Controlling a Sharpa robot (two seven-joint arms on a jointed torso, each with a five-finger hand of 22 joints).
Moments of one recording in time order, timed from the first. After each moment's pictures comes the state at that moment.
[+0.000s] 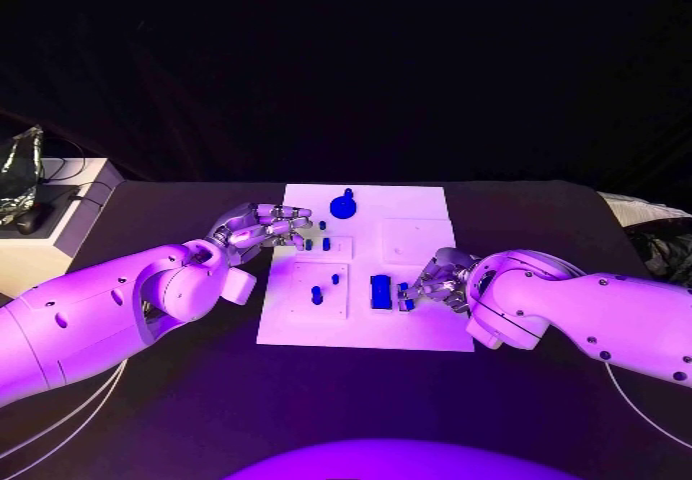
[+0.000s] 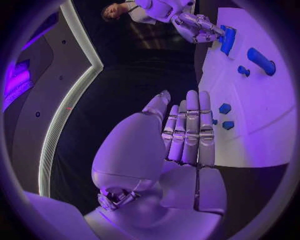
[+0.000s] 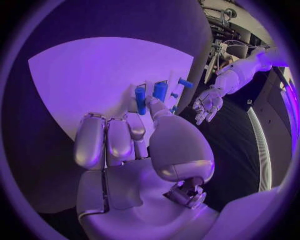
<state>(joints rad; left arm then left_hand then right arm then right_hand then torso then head) 0.92 -0.92 0.19 1.47 -0.20 -0.08 0.27 1.46 -0.01 0.04 0.01 0.29 0.99 0.16 0.07 0.06 1.11 0.12 0.08 0.06 1.08 0.05 0.66 0.24 0.12 1.08 0.06 0.18 1.08 1.20 -0.79 -0.15 1.68 -0.98 -0.30 -0.66 1.14 0.02 0.06 -0.04 0.48 1.16 0.04 0.10 0.49 1.33 -0.03 1.10 1.31 1.45 -0.09 1.26 1.05 0.06 1.47 -0.10 1.19 1.31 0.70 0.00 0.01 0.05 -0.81</state>
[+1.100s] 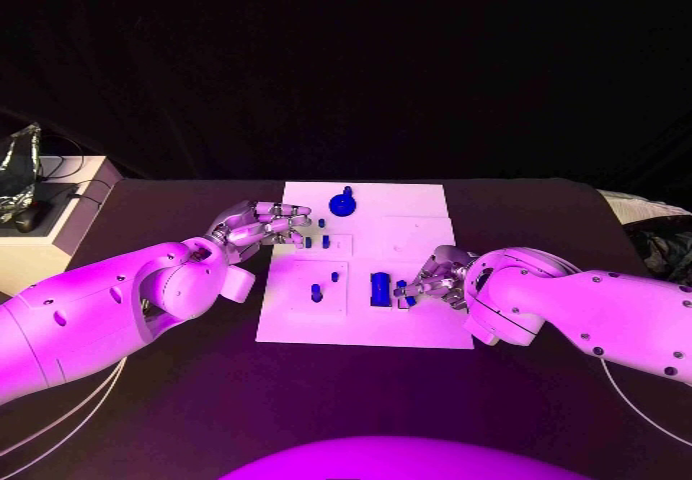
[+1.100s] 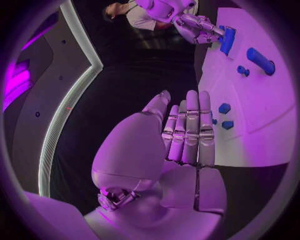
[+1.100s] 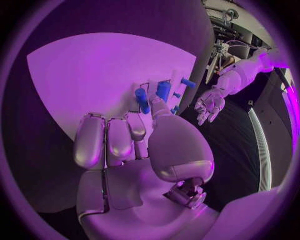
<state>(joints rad) 0.92 -0.92 0.19 1.46 -0.20 -0.08 0.27 1.46 -0.01 0.04 0.01 0.29 0.99 0.16 0.07 0.06 1.11 0.12 0.08 0.06 1.08 0.05 0.66 0.24 0.12 1.08 0.06 0.18 1.08 1.19 -0.78 -0.15 1.66 -0.99 -0.30 -0.66 1.11 0.00 -0.10 0.06 0.38 1.18 0.05 0.09 0.46 1.34 -0.03 1.10 1.31 1.45 -0.09 1.26 1.05 0.06 1.47 -0.10 1.19 1.31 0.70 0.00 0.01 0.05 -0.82</state>
